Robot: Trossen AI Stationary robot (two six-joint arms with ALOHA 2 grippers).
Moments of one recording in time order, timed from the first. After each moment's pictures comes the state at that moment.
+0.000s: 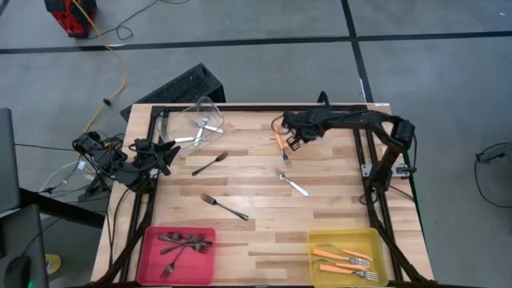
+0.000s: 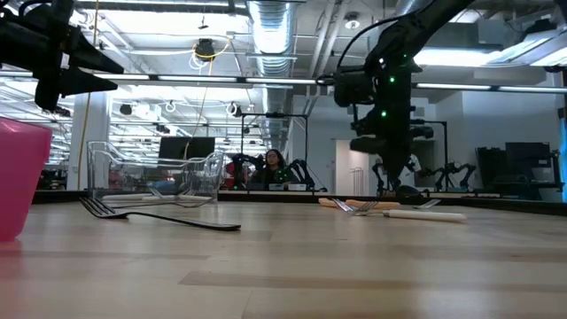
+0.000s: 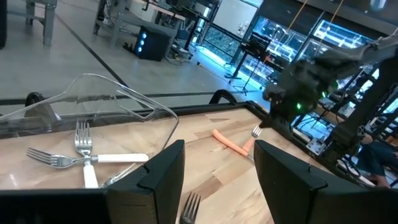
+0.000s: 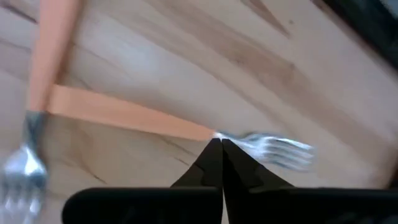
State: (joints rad) left arm -0.58 0.03 0.32 -0.72 -1.27 -0.86; right arm -0.45 1.74 1.17 -0.87 0.36 0.52
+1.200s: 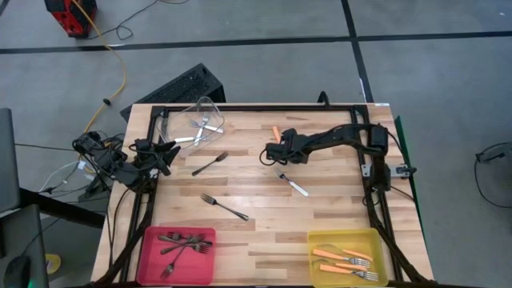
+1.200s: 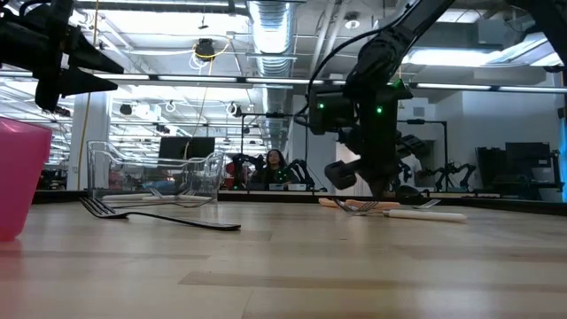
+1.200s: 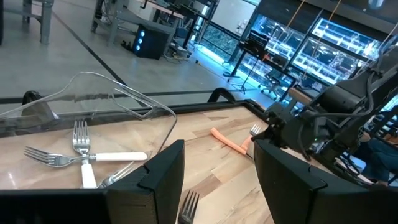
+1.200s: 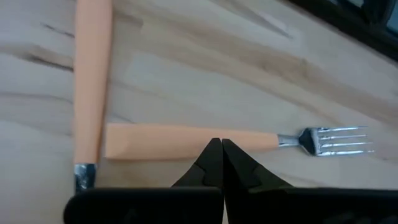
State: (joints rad) left arm -0.58 0.03 0.32 -0.72 -1.26 -0.86; right arm -0.21 1.97 1.19 -0.78 0.75 1.04
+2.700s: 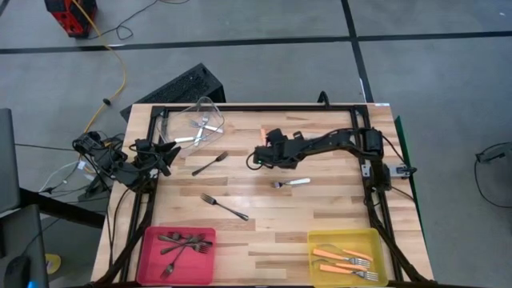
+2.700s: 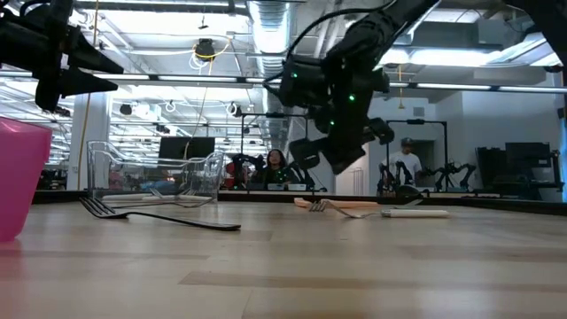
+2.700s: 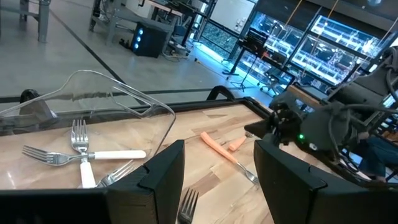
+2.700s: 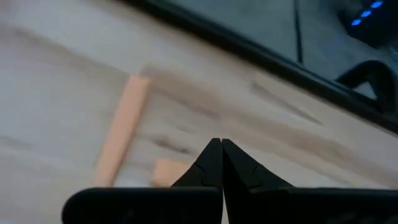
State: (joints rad) left arm -0.58 0.03 0.32 -0.72 -1.25 -0.86; right arm -0.12 2.02 1.33 -0.63 0.93 0.90
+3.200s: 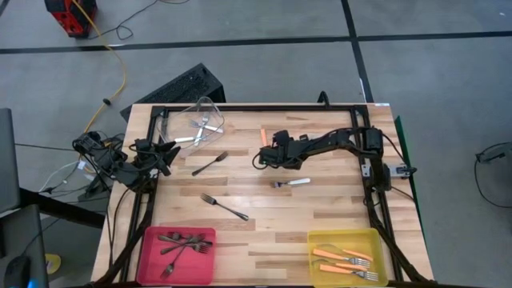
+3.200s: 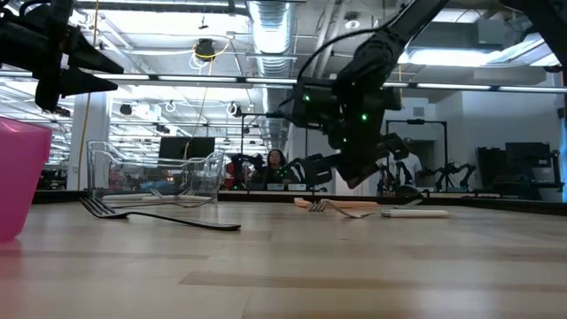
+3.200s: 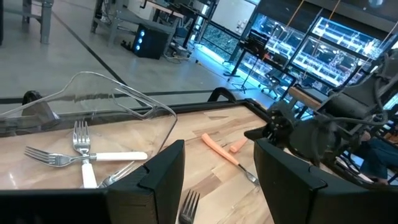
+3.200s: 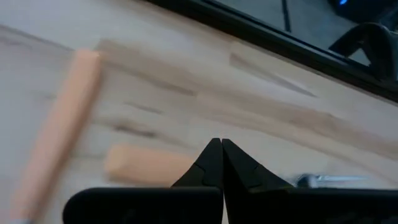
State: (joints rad) left arm -0.58 0.03 0.32 -0.72 -1.26 -0.86; right arm -0.15 2.02 1.22 -0.58 0.94 1.00
